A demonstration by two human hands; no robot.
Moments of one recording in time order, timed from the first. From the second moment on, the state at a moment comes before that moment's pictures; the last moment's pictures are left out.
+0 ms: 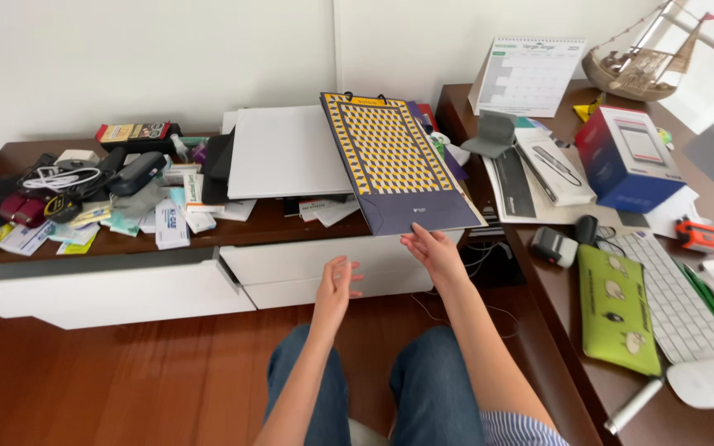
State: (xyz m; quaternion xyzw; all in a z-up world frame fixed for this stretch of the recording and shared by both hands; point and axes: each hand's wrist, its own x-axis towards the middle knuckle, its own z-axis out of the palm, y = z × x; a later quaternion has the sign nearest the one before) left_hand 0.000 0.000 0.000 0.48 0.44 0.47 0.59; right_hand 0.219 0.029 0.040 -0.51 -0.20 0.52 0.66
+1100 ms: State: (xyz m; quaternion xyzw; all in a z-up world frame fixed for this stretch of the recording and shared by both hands) left_hand 0.038 0.145 0.036 0.37 0.47 0.45 0.66; right_hand 0.270 -0.023 0.081 -0.59 -0.09 0.46 0.65
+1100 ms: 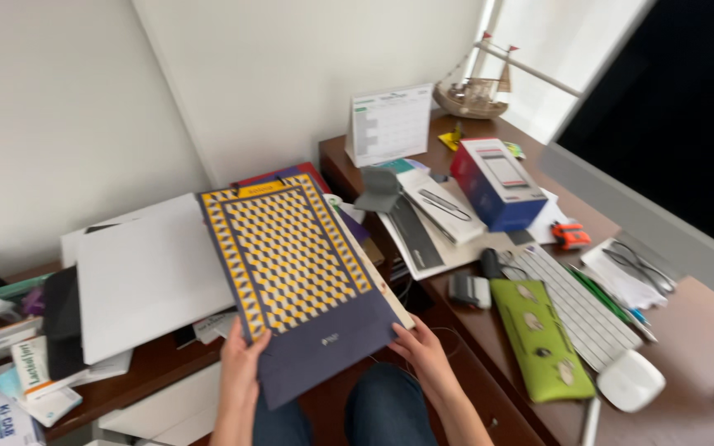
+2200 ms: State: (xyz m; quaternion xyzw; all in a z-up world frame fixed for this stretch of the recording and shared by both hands) left_hand 0.016 0.015 0.022 0.29 0.47 0.35 0.76; right_hand 0.238 -0.163 0.097 -0.62 -0.38 0.31 0.61
